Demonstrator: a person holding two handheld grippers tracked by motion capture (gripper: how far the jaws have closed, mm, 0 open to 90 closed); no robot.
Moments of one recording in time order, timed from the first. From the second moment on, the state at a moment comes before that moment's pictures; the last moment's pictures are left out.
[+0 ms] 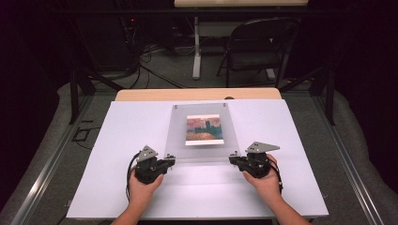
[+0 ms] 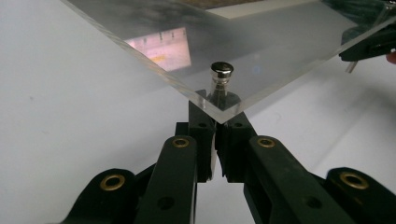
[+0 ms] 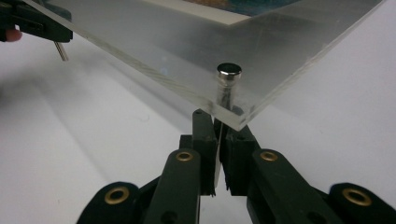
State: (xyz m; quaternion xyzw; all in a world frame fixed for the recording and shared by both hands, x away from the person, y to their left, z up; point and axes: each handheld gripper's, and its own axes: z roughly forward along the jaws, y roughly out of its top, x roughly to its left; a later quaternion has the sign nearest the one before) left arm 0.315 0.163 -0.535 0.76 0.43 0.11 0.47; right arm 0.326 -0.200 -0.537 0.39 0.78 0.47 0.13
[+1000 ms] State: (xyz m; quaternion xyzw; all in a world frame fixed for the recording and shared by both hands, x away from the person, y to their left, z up) left arm 0.346 0.161 -0.554 0.77 0.45 0.10 0.45; right arm 0.351 -0.193 -0.557 0.42 0.78 0.45 0.14
